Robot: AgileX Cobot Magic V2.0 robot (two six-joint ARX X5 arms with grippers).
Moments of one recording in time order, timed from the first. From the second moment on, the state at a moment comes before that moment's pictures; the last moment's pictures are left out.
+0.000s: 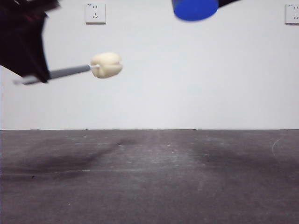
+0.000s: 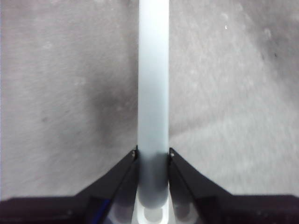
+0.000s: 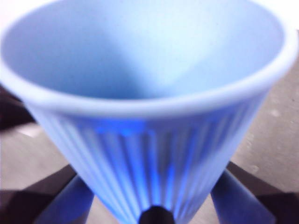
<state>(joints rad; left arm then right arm) -0.54 1.08 0.85 -0.60 -0.10 -0.28 0.88 0.99 0.94 -0.39 0.21 0.18</state>
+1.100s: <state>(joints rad) -0.57 1.55 0.85 -0.33 -0.11 -0.48 0.88 0.92 0.94 -0.43 0.21 0.21</state>
